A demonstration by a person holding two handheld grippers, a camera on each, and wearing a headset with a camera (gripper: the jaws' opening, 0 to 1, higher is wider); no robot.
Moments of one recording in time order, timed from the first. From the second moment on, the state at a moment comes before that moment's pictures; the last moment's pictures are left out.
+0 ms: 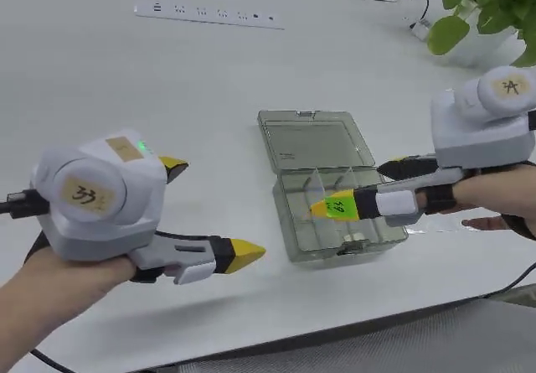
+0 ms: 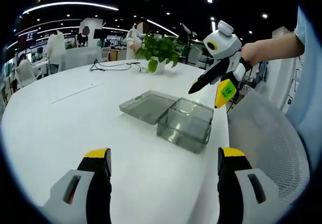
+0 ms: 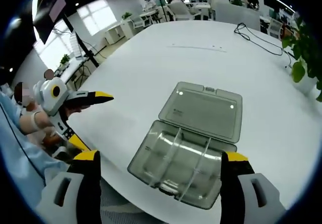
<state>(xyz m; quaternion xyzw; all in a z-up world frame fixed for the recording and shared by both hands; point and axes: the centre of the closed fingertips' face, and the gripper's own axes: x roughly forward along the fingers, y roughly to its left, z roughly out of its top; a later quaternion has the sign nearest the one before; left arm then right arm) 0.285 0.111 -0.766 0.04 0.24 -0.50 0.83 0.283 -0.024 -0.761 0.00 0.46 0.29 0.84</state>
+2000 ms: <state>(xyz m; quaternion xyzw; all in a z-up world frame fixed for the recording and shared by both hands) 0.239 0.042 -0.739 0.02 0.24 -0.36 0.90 0.245 -0.188 -0.771 -0.05 0.31 0.45 0.83</state>
